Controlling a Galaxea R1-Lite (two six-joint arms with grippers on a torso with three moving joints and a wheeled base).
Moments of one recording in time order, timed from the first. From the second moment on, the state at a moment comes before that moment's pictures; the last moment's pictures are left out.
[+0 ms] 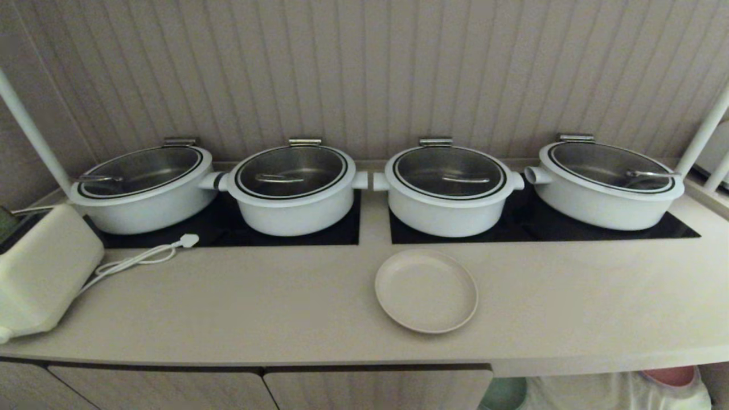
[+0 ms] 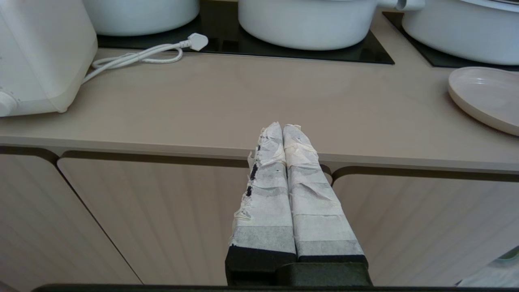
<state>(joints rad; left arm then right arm) 0.00 0.00 0.00 -0.01 0.02 -0.07 0.00 0.04 -0.16 0.16 0.01 -0.06</state>
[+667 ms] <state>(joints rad) 0.00 0.00 0.00 -0.01 0.01 -0.07 0.01 0.69 -0.51 0.07 0.25 -0.12</state>
